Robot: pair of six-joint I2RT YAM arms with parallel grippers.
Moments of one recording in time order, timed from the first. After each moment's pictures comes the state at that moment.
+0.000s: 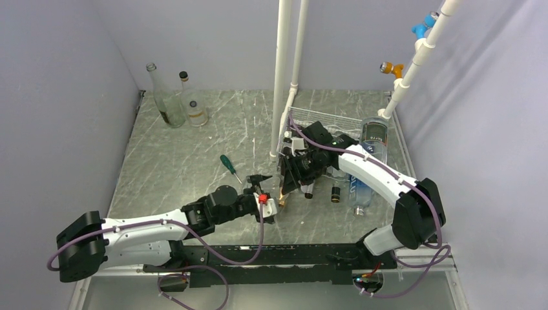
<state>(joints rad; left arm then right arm) -1.14 1.03 0.45 0.39 -0.03 0.53 0.59 1.46 1.12 -0.78 -0.63 0.29</state>
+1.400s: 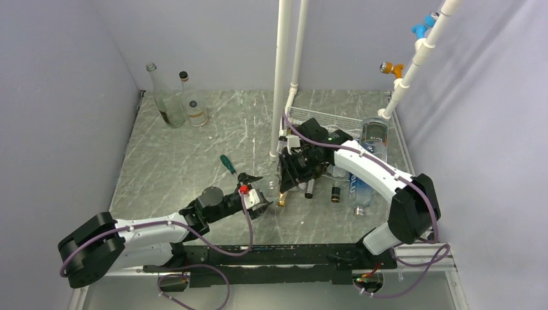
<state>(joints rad) -0.96 1.07 0.23 0.75 0.13 0.32 0.62 1.50 1.19 -0.83 -0.60 0.23</state>
